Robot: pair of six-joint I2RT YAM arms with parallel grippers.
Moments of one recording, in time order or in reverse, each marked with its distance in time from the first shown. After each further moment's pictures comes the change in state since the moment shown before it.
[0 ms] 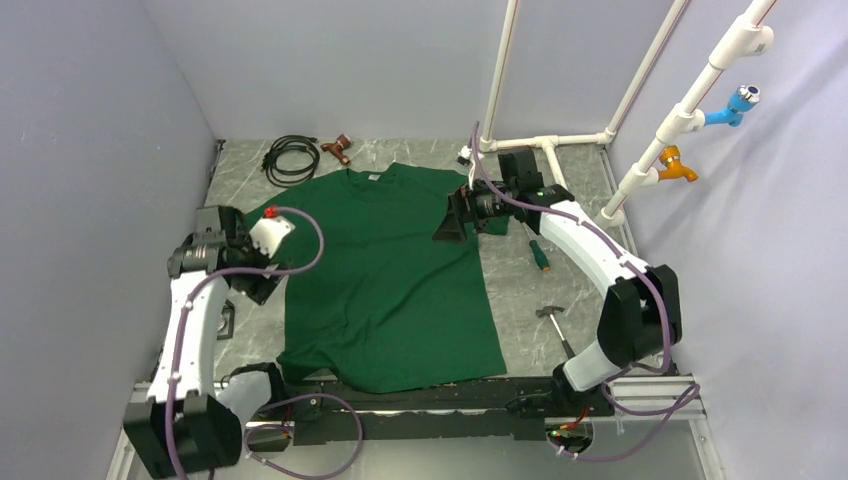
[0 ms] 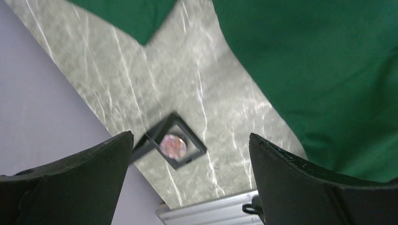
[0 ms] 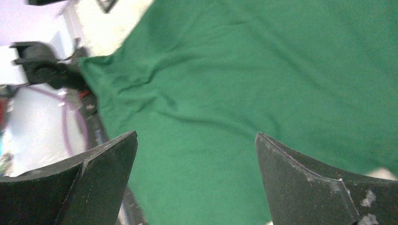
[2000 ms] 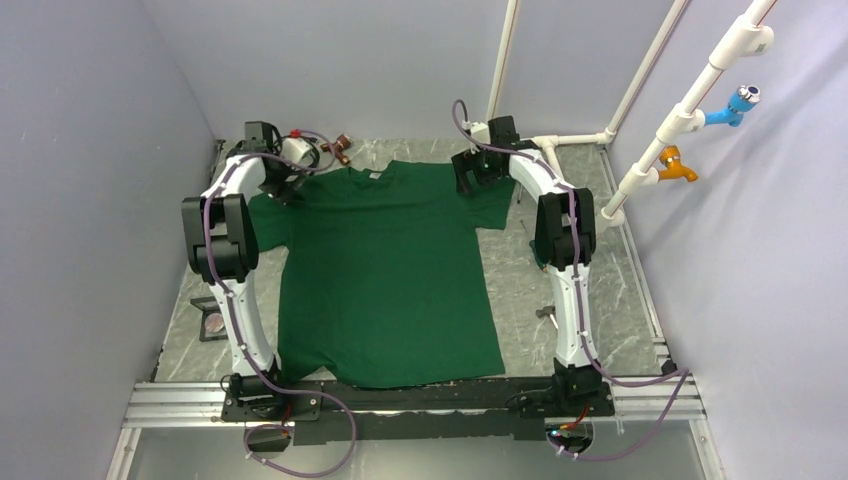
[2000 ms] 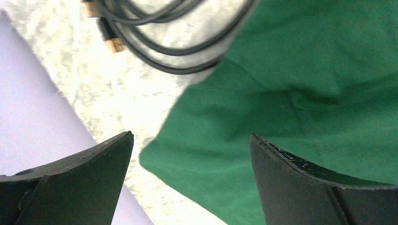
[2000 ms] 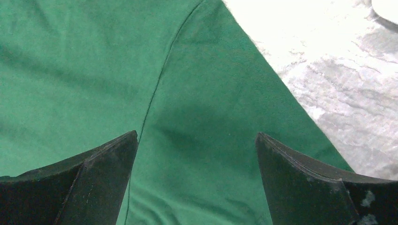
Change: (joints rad) left arm -0.119 1.212 0.856 0.433 -0.133 -0.023; right arm -0.183 0.927 0.872 -0.146 0.506 -0.219
